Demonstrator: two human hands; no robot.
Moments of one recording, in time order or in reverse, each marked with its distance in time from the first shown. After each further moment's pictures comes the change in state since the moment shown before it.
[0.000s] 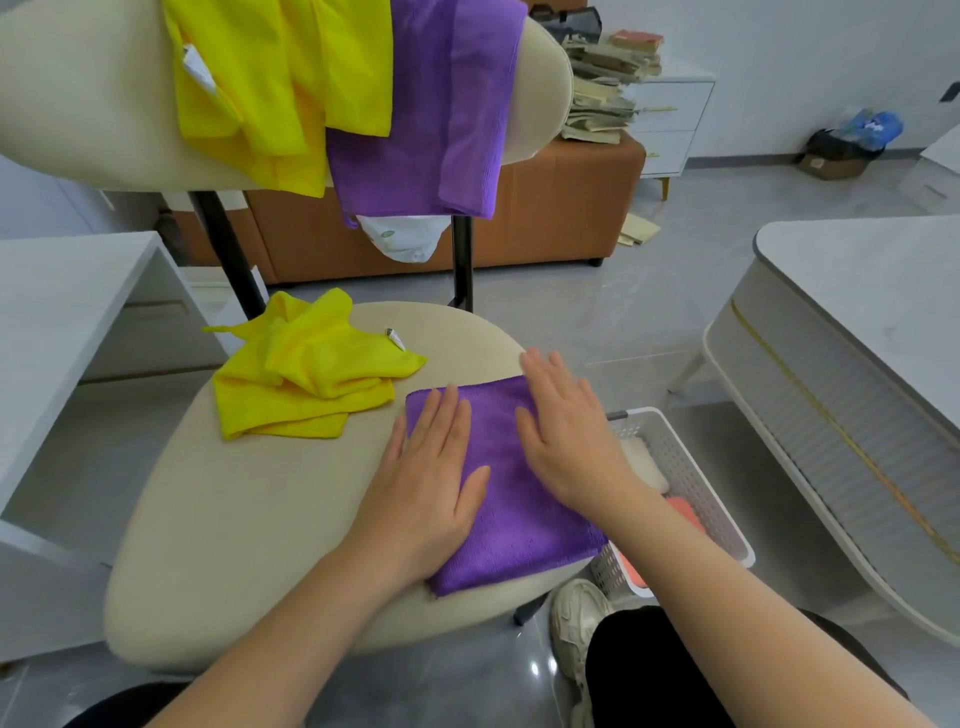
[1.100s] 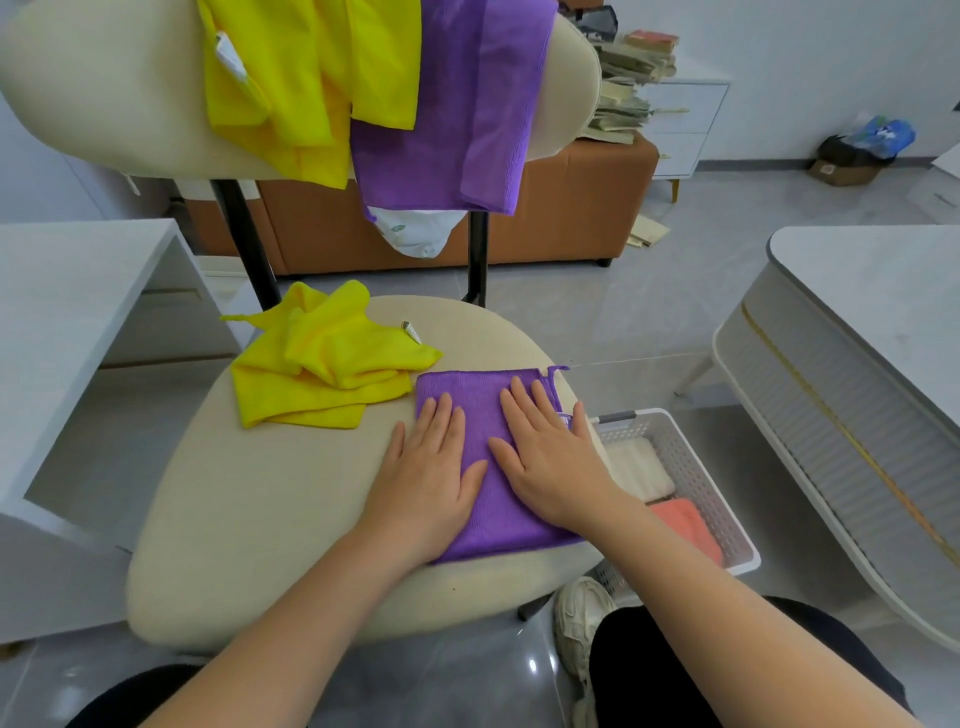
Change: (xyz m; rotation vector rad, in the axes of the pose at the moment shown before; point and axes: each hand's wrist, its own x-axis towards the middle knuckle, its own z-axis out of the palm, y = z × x) left_hand 0.001 -0.013 0.003 -0.007 -0.164 -0.161; right_hand -0.004 -0.011 0.027 -0.217 -0.328 0.035
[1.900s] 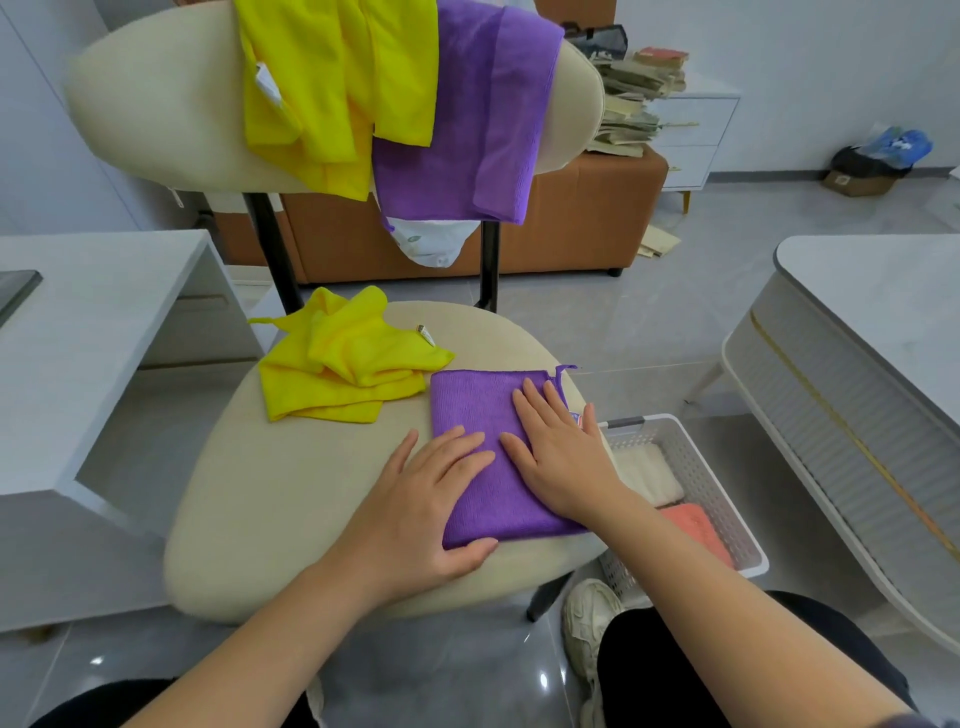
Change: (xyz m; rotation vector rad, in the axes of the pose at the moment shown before) left_hand -0.045 -0.023 0.001 -0.014 0.278 0.409; right_hand -0.001 0.007 0.007 -0.014 0.062 -0.001
